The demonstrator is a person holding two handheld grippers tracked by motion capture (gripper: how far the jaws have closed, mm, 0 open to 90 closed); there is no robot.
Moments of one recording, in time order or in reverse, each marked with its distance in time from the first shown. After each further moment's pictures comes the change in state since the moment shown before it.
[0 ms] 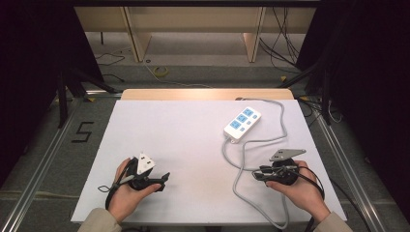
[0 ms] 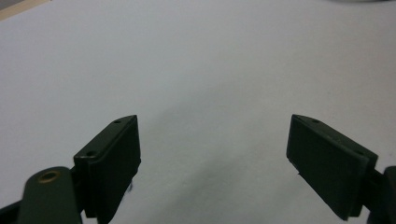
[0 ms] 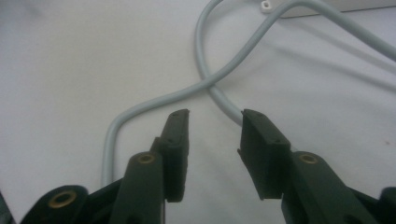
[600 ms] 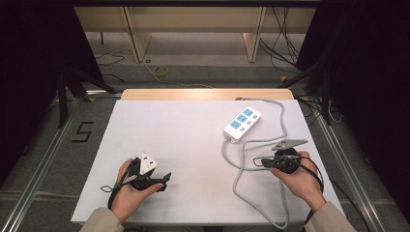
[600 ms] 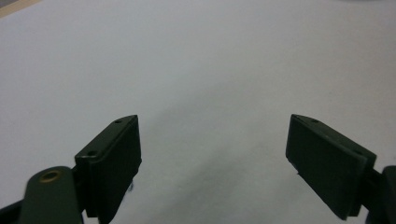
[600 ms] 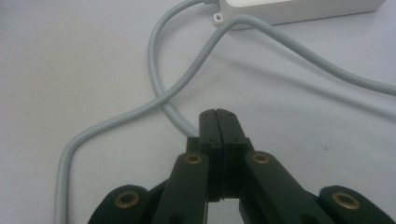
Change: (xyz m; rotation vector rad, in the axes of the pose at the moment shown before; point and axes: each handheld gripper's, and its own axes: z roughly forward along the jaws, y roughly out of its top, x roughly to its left) left arm -0.004 0.001 0.003 0.003 0.012 0.012; right arm -0.019 0.017 -0.001 0.013 -0.093 0.039
